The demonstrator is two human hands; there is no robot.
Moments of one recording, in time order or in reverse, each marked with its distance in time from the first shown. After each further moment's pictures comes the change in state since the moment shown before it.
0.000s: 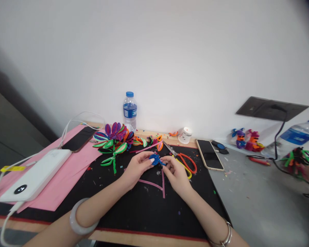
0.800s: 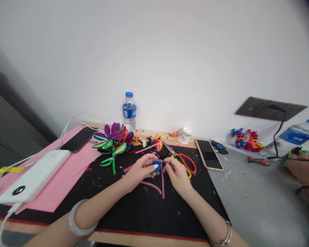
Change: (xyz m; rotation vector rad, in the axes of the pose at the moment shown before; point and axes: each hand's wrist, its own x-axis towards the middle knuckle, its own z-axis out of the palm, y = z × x) left_hand -0.006 0.002 0.005 0.082 -0.246 -0.068; right_hand 0.000 -0.002 -0.006 0.001 -0.014 0.021
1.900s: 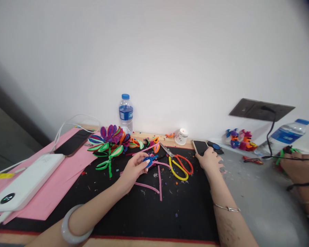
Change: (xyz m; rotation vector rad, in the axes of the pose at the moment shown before) left_hand 0.005 -0.002 -0.006 -0.023 0.245 0.069; right_hand 0.036 0.074 -0.106 -0.950 0.496 0.864
